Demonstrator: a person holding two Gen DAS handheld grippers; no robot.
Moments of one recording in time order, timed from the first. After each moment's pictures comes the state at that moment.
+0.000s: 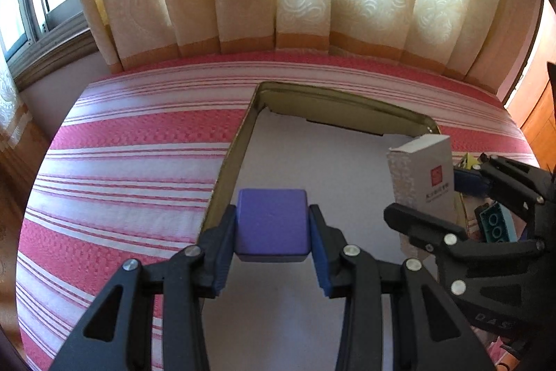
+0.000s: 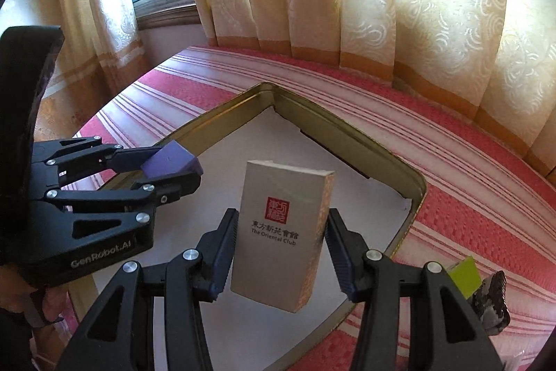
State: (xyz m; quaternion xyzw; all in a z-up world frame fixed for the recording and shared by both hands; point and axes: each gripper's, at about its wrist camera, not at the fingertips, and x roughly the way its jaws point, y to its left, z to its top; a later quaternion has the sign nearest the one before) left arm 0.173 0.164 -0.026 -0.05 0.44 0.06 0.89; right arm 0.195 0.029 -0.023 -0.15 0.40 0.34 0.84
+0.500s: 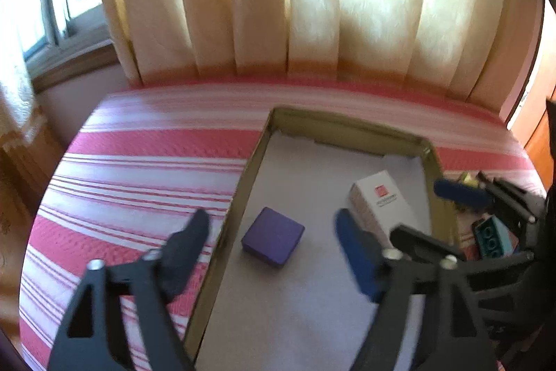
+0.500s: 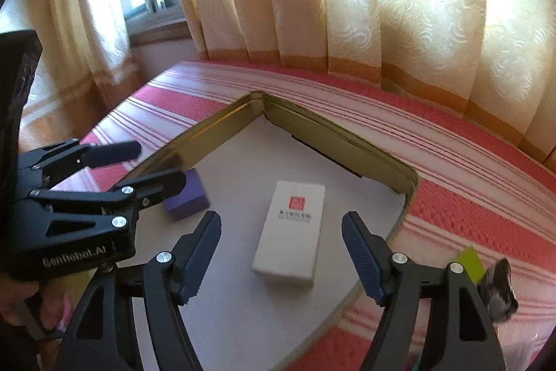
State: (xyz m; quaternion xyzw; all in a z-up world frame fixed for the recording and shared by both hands) left arm 0.148 0.158 -0.009 -0.06 0.38 0.08 0.92; right arm 0.185 0.014 -0.021 -0.11 0.38 0.33 0.86
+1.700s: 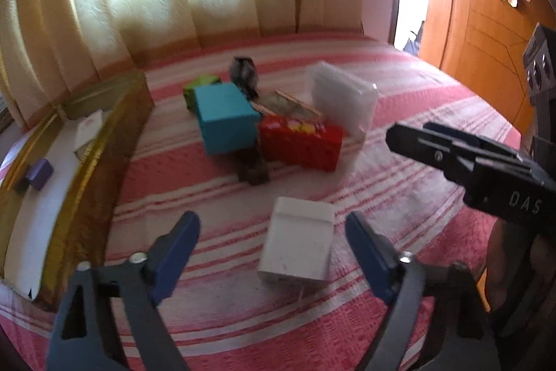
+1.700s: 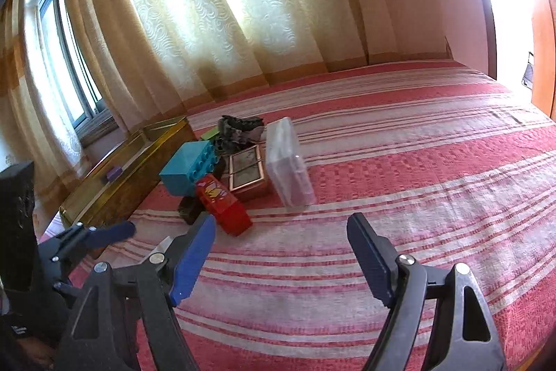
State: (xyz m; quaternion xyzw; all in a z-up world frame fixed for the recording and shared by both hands) left arm 0.074 -0.116 -0.070 0.05 0.38 -0.10 0.92; right arm 0.058 -0.291 -0.065 0.09 0.29 0.18 0.94
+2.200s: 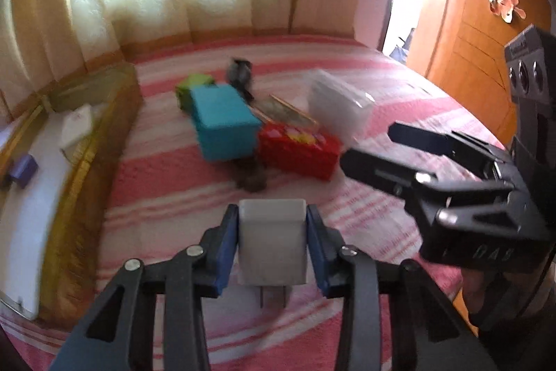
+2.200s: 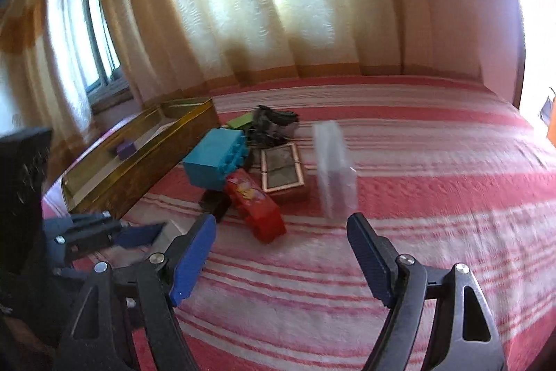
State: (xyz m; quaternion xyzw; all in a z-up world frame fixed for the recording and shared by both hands) left arm 0.078 -0.098 -0.060 0.01 0.37 -0.13 0.92; right arm 0.070 -0.247 -0.056 0.00 0.30 0.22 0.93
